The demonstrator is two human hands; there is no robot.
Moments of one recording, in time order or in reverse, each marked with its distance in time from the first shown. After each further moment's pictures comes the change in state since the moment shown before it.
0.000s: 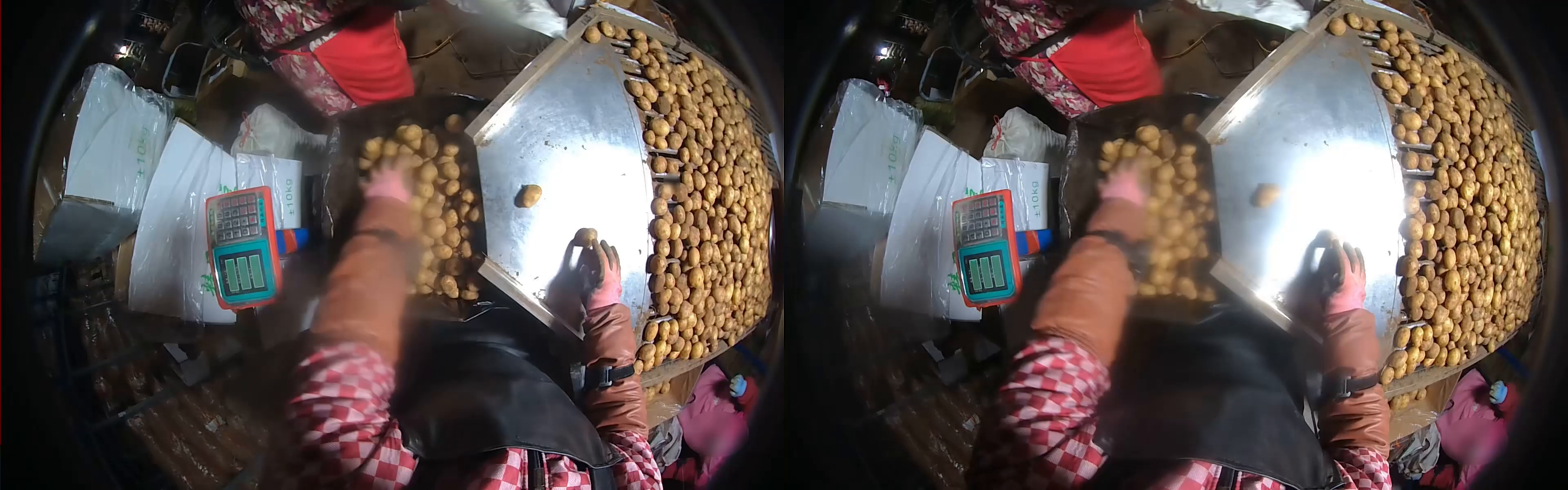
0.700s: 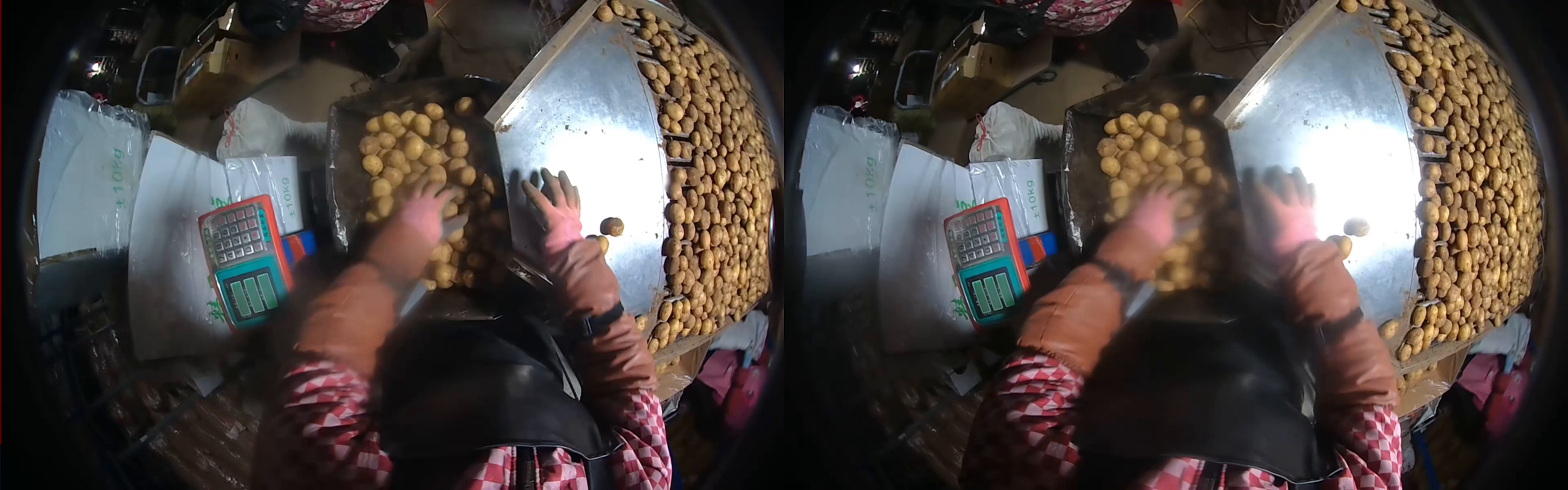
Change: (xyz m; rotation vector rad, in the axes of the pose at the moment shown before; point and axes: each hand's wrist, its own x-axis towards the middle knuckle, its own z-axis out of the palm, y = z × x) left_hand -0.058 -0.006 0.000 -0.074 -0.154 0.572; right_hand 0.085 -0.175 0.042 -0.090 -0.005 -0.282
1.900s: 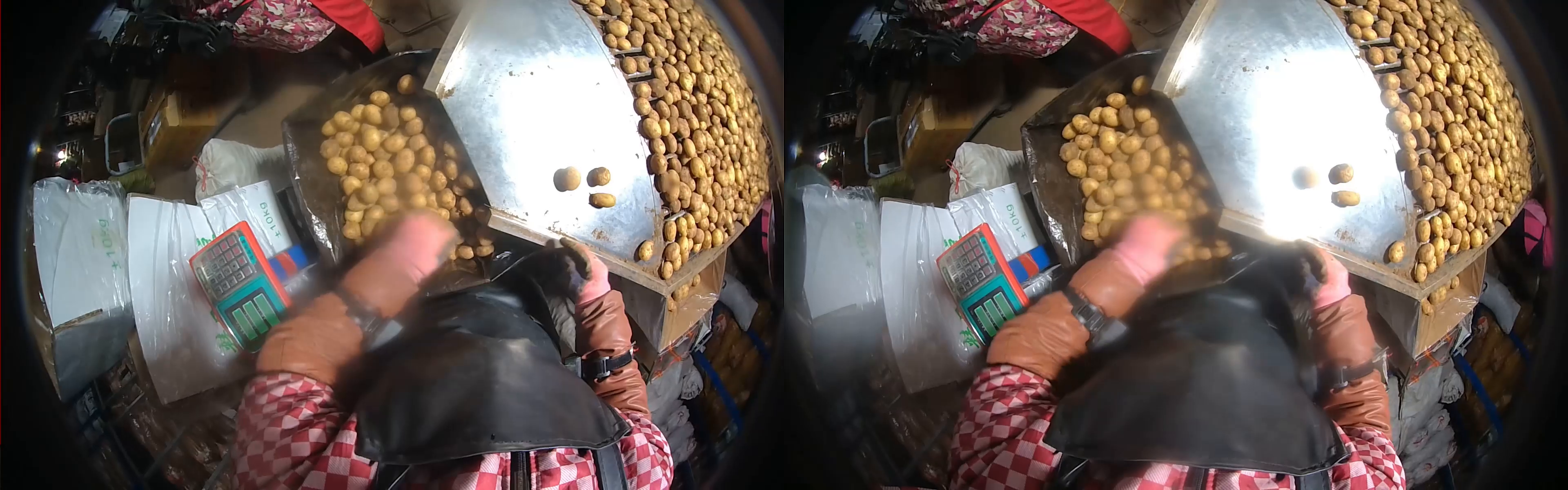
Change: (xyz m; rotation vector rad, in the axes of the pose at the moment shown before) left_hand -0.060 0.042 -0.006 0.149 -0.200 0.506; right_hand -0.207 0.017 -0.035 0.592 -0.114 0.638
